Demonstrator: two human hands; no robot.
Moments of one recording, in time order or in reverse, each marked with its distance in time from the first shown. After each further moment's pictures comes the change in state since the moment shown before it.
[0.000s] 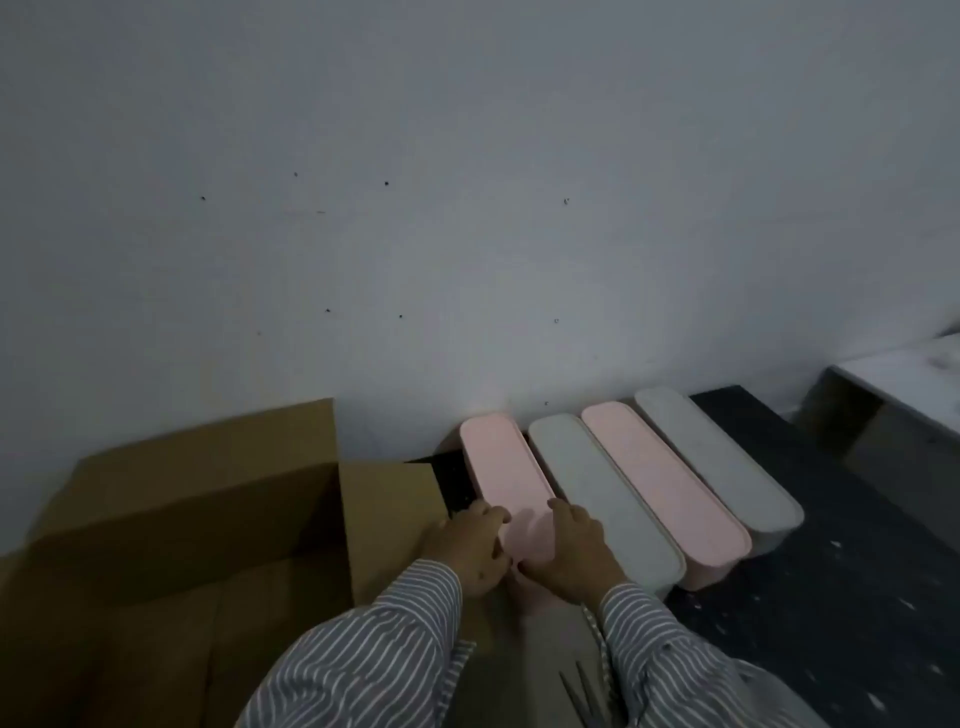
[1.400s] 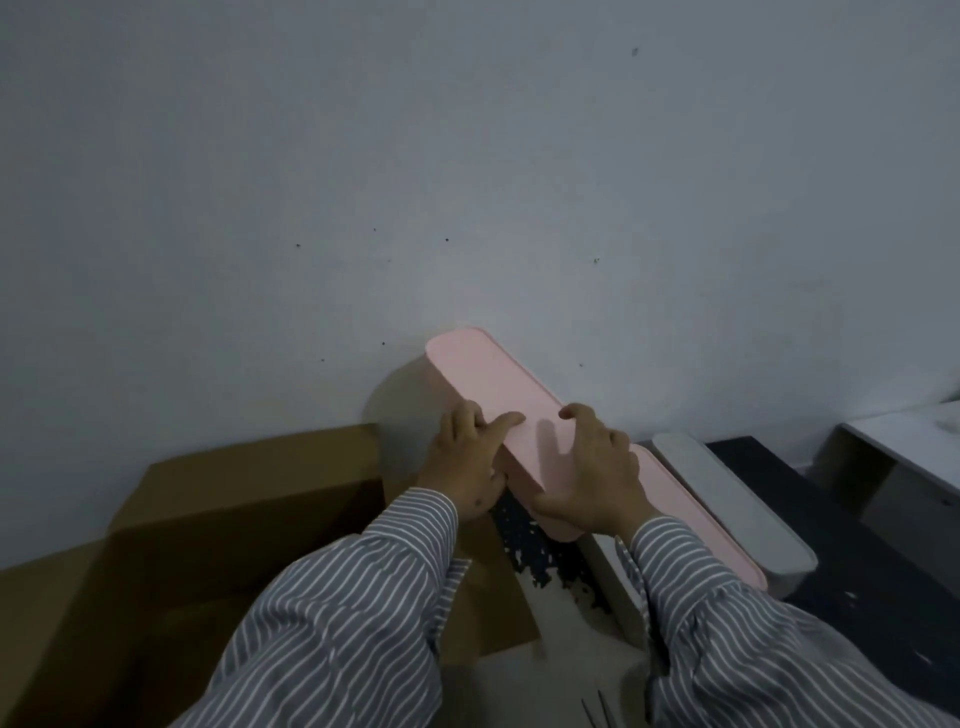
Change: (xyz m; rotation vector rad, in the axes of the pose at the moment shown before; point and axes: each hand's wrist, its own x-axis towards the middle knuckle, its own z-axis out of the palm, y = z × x) left_hand -0.026 -0.004 -0.099 0.075 0.519 0.078; right_hand -0.019 -0.080 -0.089 -0.030 0.367 -0.277
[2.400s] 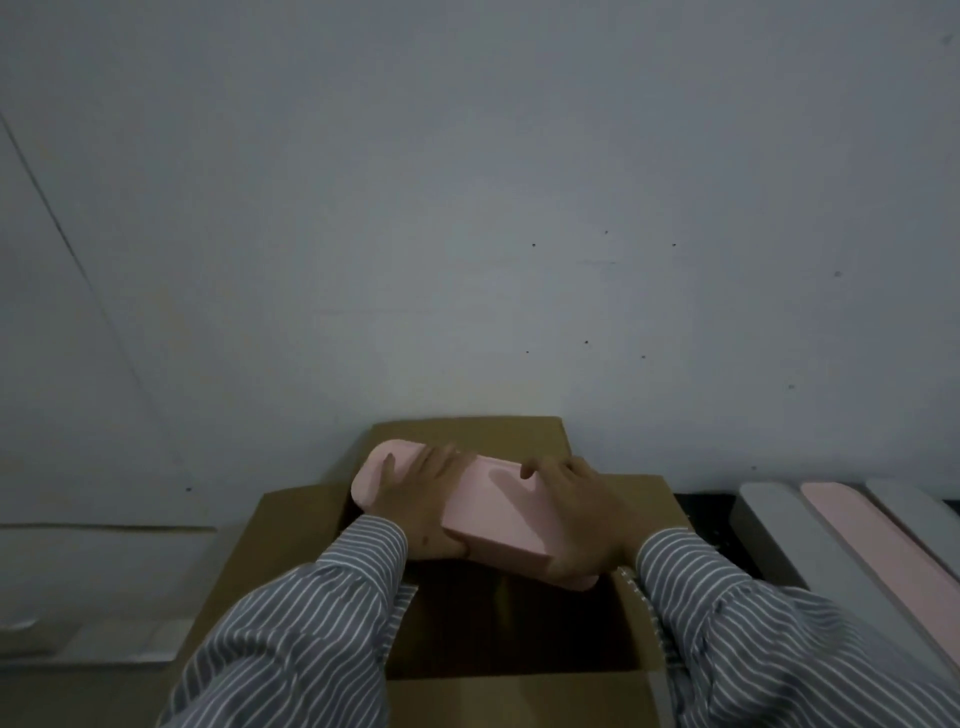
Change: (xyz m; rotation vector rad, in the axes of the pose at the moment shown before) left_hand -0.142 -0.209 -0.073 0.221 -0.290 -0.291; right_hand -0.018 -0.167 0.103 -0.172 -0.454 -0.585
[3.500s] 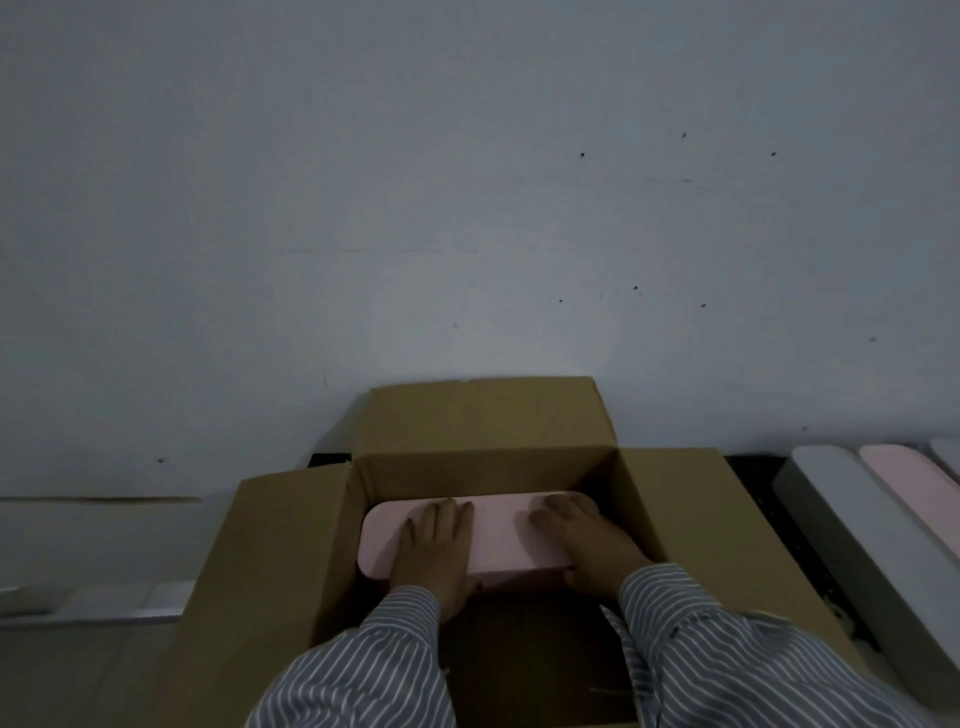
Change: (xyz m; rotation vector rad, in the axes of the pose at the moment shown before) left_hand 0.028 -0.019 0.111 -0.033 -0.246 -0.138; right_hand 0.062 0.029 0.111 -0.088 -0.289 0.124
